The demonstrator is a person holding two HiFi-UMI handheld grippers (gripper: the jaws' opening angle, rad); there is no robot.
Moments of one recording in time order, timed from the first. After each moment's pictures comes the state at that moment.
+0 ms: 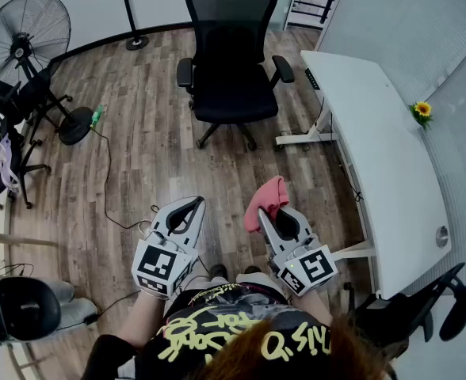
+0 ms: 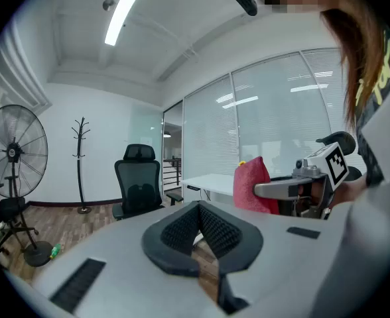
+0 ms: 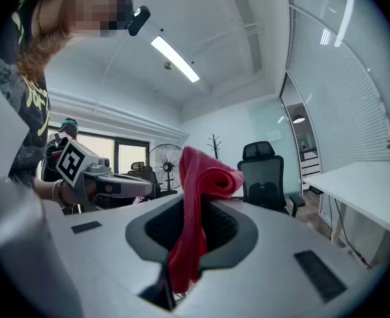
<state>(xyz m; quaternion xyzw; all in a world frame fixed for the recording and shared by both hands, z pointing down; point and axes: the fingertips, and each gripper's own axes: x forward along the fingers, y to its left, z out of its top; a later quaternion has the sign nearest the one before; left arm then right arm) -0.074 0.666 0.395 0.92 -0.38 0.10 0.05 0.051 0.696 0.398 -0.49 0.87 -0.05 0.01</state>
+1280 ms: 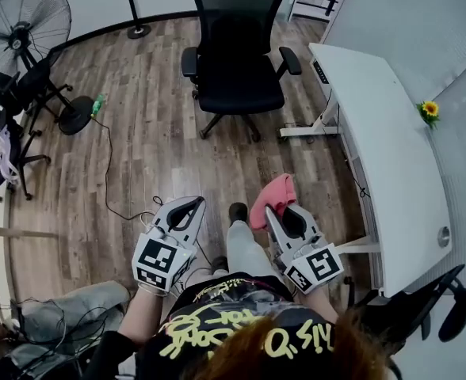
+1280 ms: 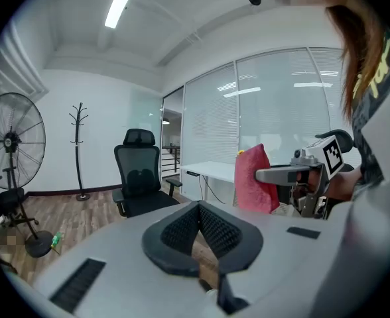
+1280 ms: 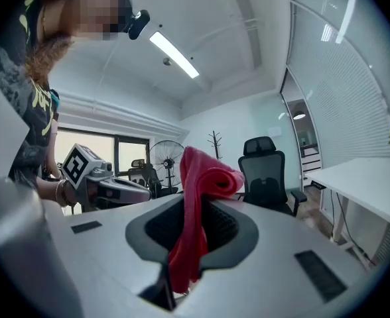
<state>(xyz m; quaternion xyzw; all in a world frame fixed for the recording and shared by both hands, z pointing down) -0.093 0.656 0.429 0.92 -0.36 0.14 0.08 0.045 0.686 0.408 -0.49 0.87 -0.05 0.00</state>
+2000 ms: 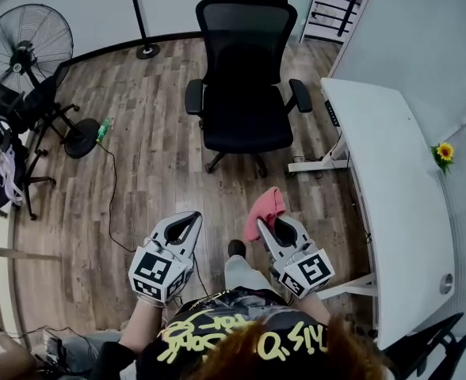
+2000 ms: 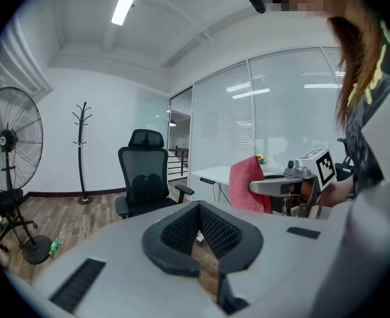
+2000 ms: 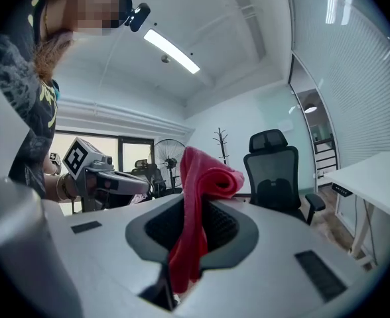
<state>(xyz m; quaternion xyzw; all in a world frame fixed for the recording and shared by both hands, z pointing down) -0.083 0.519 0.424 0.91 -0.39 0.12 0.09 0.053 0.534 0.425 -0.44 0.90 -0.06 0.00</state>
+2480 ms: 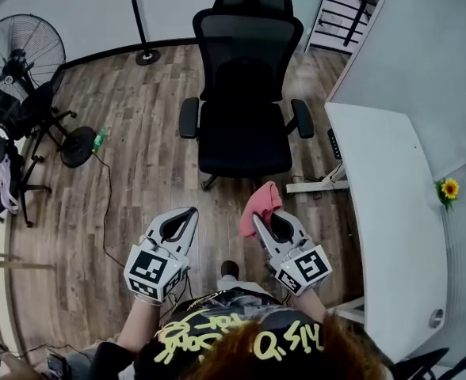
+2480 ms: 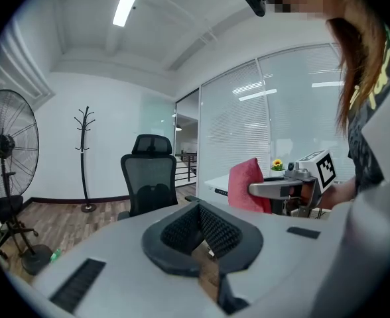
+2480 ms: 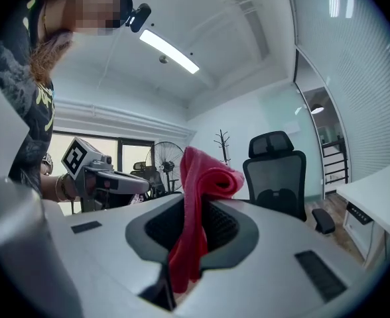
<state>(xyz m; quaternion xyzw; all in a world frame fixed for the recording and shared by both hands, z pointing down) -0.049 0.386 0.400 0.90 -0.41 0.11 0.07 0.084 0.394 0.404 -0.42 0.91 -0.05 0.01</state>
